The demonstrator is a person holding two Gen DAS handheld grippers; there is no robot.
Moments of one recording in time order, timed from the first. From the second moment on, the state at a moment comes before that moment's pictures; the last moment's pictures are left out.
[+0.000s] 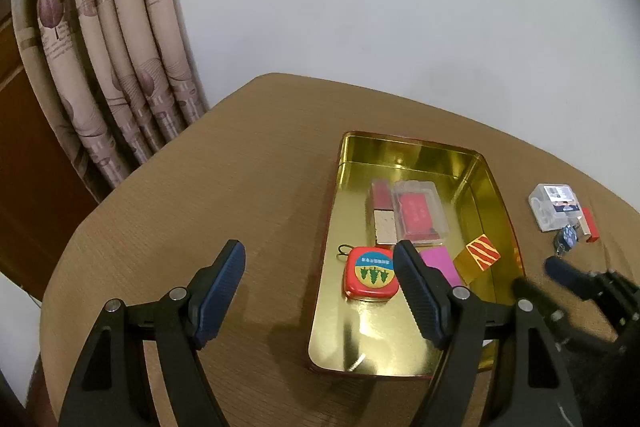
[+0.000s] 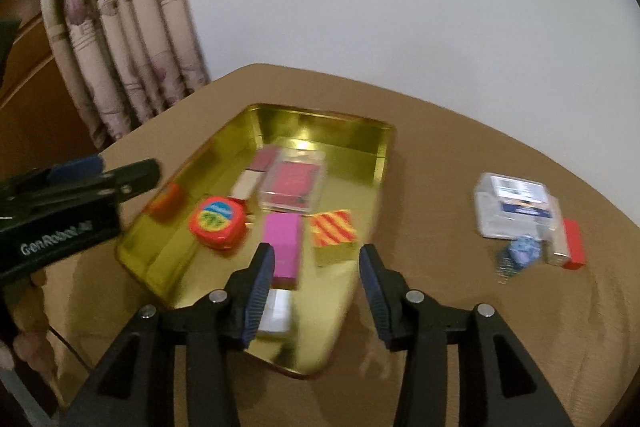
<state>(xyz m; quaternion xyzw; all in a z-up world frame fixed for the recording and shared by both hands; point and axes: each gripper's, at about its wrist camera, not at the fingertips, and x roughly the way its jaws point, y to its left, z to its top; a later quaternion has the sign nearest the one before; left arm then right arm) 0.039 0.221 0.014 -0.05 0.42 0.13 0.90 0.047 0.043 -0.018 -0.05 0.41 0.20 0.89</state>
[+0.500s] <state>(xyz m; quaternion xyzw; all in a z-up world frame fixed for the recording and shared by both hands) 0.037 0.210 0.011 -0.03 0.42 0.12 0.90 0.075 -0.106 -0.031 -0.02 0.41 0.04 0.91</state>
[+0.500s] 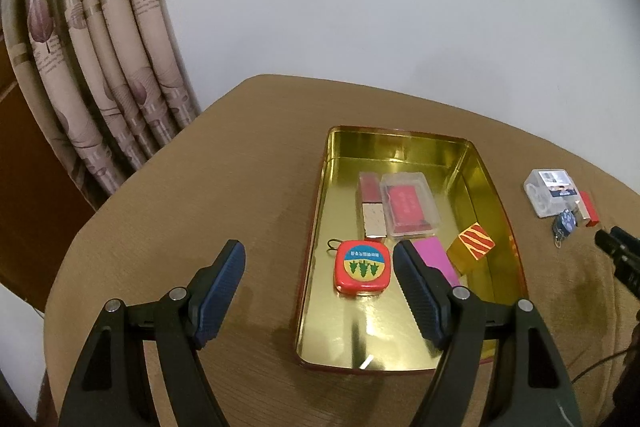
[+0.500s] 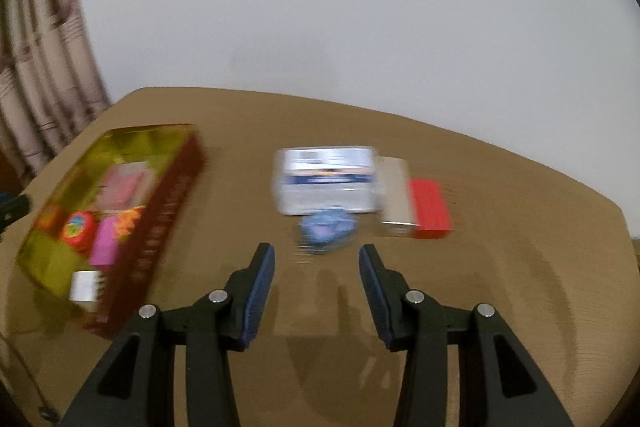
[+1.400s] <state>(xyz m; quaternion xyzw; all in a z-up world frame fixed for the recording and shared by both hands) 0.039 0.184 0.005 0.02 0.42 0.10 0.90 0.181 -0.183 -0.093 -0.01 0.45 -0.01 0.89</state>
